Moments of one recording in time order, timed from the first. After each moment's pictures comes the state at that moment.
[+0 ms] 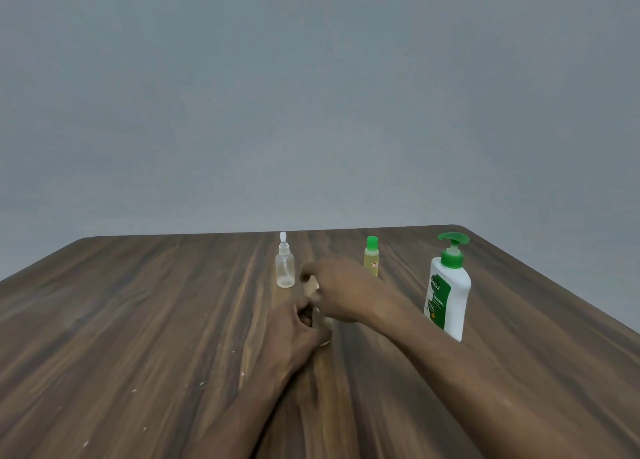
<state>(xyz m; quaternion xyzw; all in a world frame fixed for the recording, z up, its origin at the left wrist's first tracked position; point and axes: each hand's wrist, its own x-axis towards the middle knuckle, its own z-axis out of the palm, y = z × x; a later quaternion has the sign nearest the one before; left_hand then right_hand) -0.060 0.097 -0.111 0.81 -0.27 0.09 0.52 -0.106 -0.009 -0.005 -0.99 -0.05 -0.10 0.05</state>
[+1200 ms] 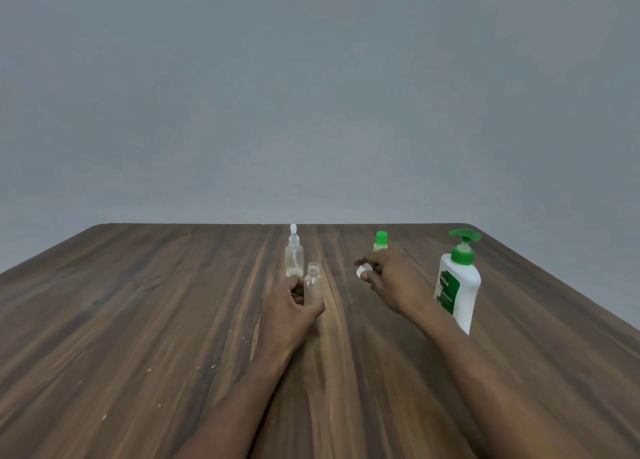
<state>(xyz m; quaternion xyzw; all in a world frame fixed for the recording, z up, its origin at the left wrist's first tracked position) -0.050 0.105 -0.109 0.79 -0.17 0.14 0.57 -0.097 -0.081 -0.050 -0.94 0.06 -0.20 0.25</state>
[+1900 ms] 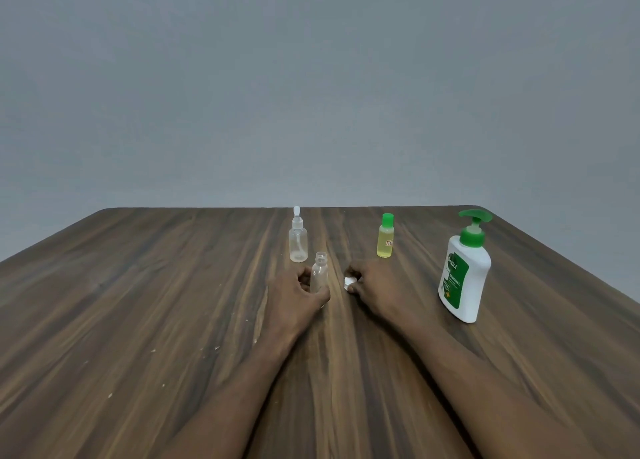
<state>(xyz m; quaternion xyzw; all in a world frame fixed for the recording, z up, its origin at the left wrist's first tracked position) -0.049 0.102 -0.112 0.82 -0.18 0.13 0.54 -0.073 -0.069 -0.098 -0.96 0.02 -0.18 0.21</state>
